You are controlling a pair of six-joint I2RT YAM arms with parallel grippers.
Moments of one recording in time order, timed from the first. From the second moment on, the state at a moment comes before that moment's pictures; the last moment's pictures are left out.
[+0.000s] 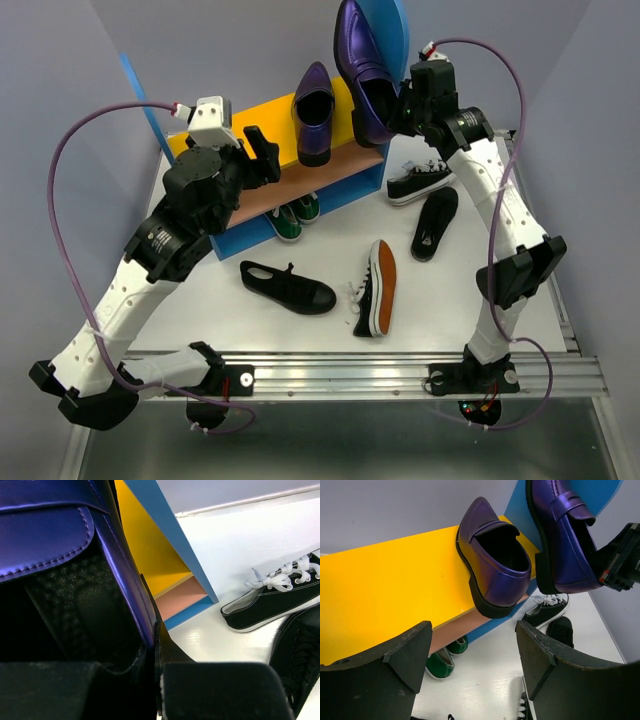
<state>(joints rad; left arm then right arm) -0.68 1.08 1.50 -0.48 -0.47 -0.33 0.41 1.84 2.19 -0.79 0.22 0.50</state>
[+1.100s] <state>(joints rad) -0.68 1.02 1.45 -0.49 -0.49 -0.34 0.46 1.94 2.27 -0.66 0.36 0.48</state>
